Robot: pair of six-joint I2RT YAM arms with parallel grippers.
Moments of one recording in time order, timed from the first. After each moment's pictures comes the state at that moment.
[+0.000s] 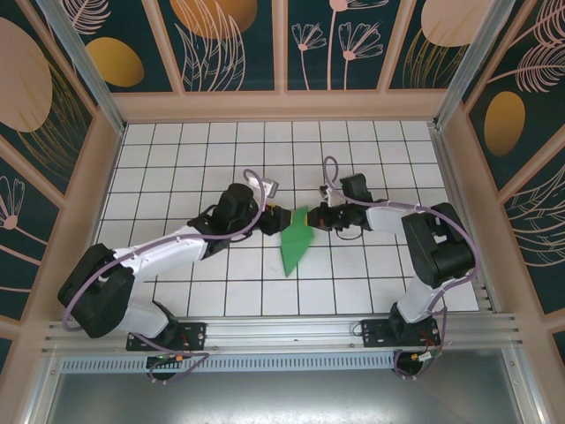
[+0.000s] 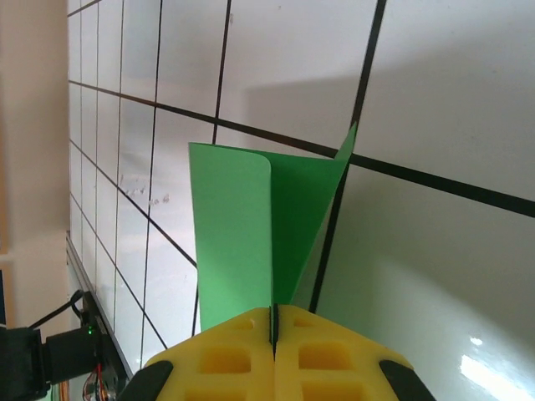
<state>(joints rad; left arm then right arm) -0.75 1.42 0.77 0.12 0.23 -0.44 0.40 1.70 0.81 -0.03 -0.74 0.51</state>
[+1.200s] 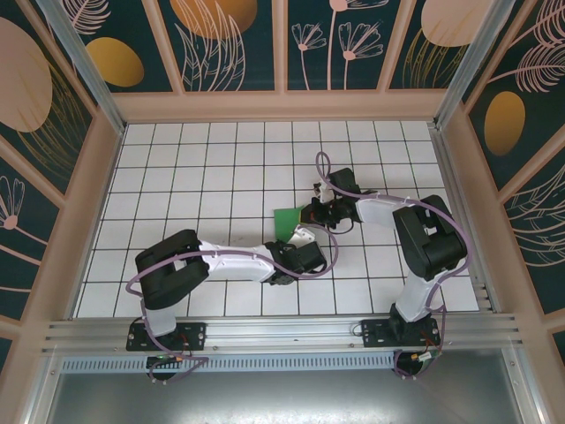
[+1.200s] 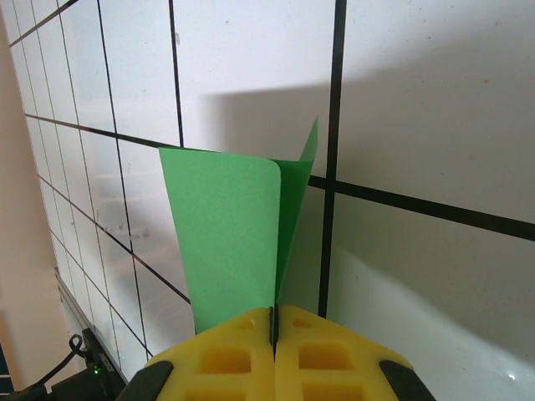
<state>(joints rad) -1.20 1.86 1.07 -0.42 -0.56 -0.53 0.45 1.78 0.93 -0.15 -0.65 0.63</state>
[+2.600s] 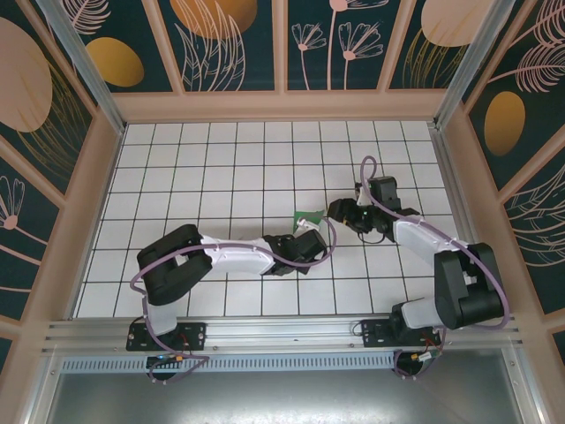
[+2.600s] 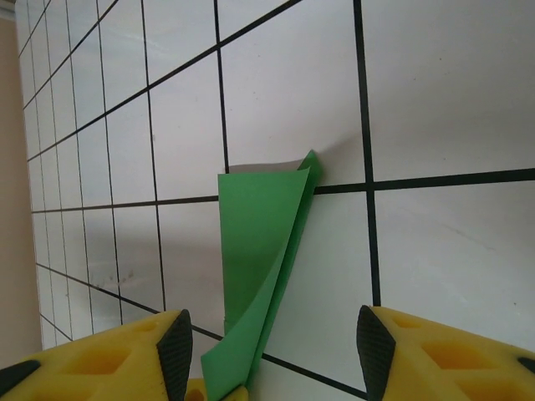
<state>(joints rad) -1.13 1.88 1.07 -0.25 -0.34 -0.56 0.25 1.39 0.67 -0.14 -0.53 0.63</state>
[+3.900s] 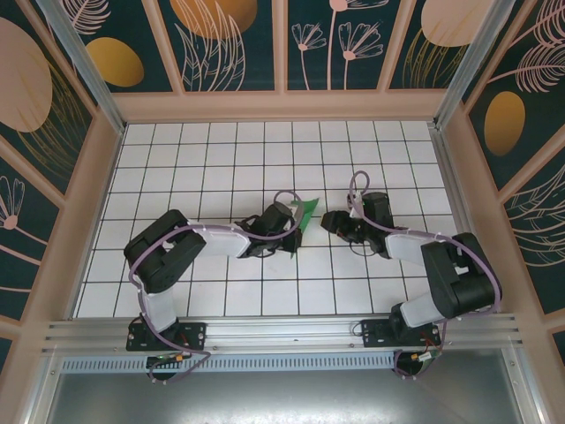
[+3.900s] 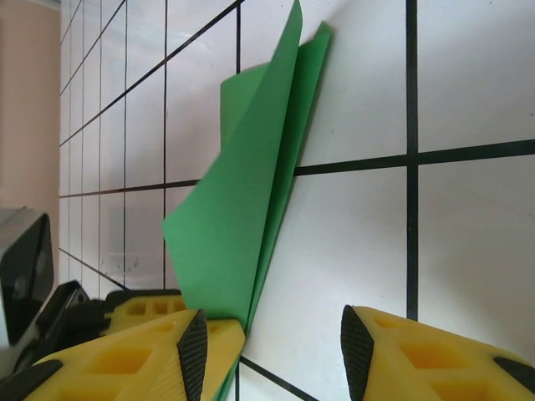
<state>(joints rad) -0.85 1.86 0.88 0.16 0.16 -0.64 0.31 1.47 0.47 0.28 -0.57 0.72</state>
